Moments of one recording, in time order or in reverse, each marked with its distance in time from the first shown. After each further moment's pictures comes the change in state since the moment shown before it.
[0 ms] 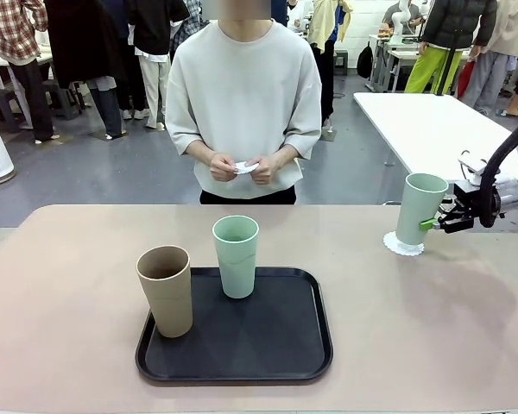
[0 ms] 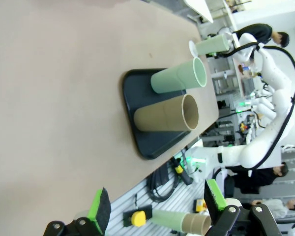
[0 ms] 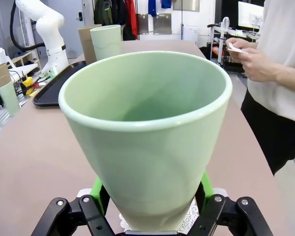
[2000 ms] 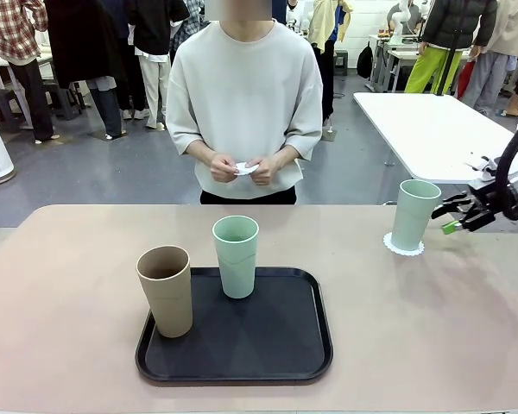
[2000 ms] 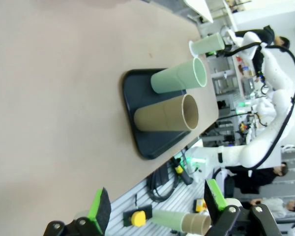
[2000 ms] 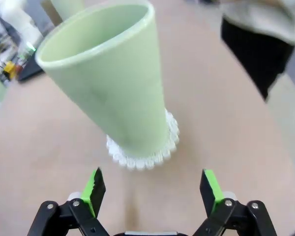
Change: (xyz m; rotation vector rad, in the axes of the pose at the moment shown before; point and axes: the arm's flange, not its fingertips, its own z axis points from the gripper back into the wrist) left arm 0.000 0.000 0.000 0.000 0.000 0.000; right arm 0.007 -0.008 0.063 -0.108 0.350 -0.239
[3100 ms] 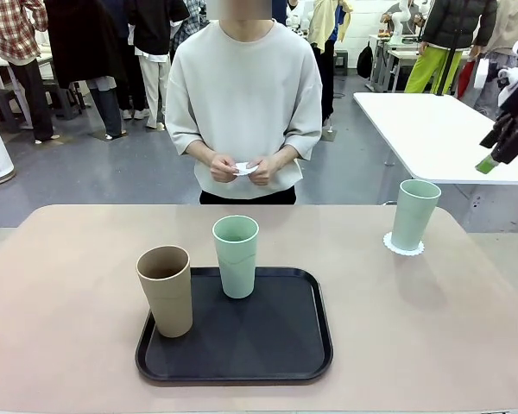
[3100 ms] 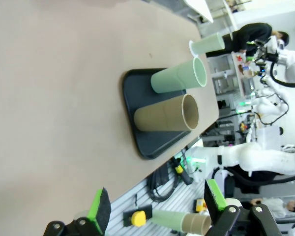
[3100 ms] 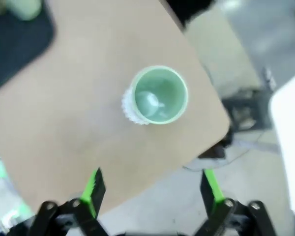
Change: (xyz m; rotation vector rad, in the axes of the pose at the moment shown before) left arm 0.000 0.000 0.000 0.001 0.001 0.000; right arm 0.244 0.204 0.069 -0.578 0.529 -0.123
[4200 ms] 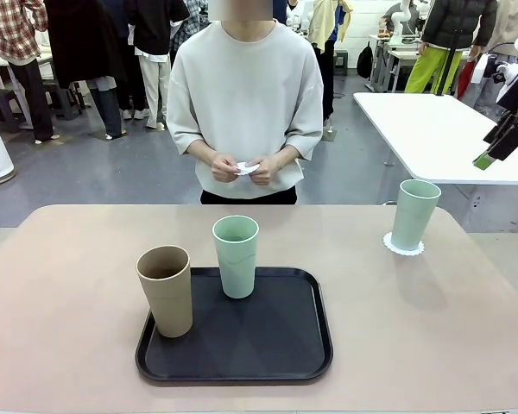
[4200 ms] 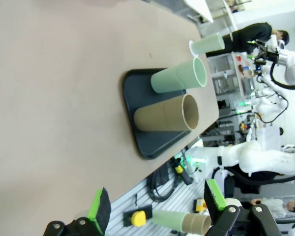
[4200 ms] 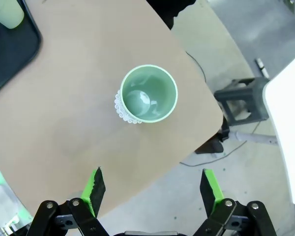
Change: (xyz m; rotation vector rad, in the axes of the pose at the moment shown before) left arm 0.000 0.000 0.000 0.000 0.000 0.000; right arm 0.000 0.000 -0.001 -0.016 0.010 -0.013
